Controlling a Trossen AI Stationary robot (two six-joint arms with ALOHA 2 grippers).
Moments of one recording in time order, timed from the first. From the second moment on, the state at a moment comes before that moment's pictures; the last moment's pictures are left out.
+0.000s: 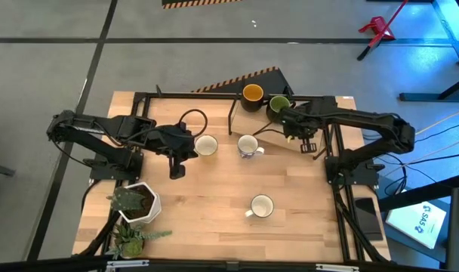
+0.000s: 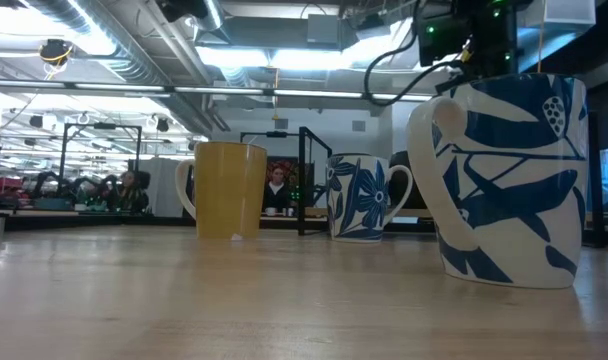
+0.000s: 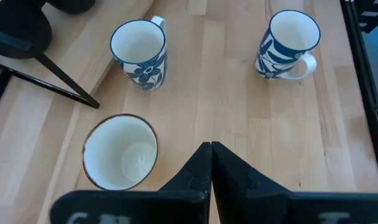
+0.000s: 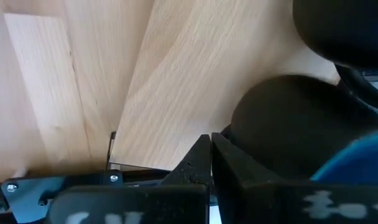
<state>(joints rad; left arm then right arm) -0.13 1.18 1.24 -0.87 -0.14 -0.20 -0.35 1.37 1.11 -1.31 0.24 -0.44</state>
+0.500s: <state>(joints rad) -0.12 1.14 1.24 -0.81 -0.21 -0.16 -0.35 1.26 1.11 -1.27 0.22 -0.30</state>
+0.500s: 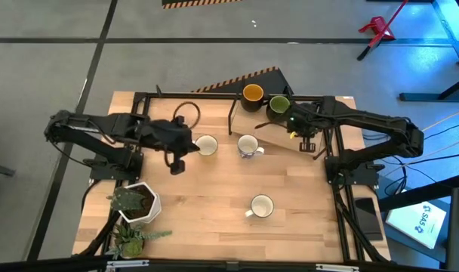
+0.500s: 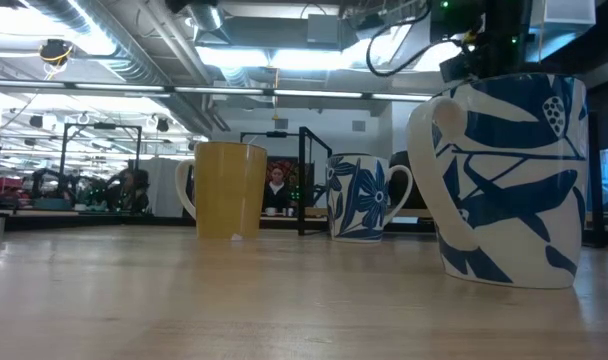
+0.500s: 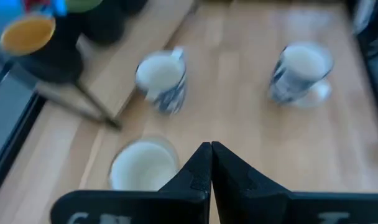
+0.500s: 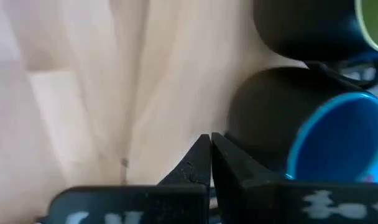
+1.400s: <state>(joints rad) -0.12 1.10 1.26 -0.60 -0.03 -0.06 -0.02 1.26 1.10 -1.21 0.22 -0.15</state>
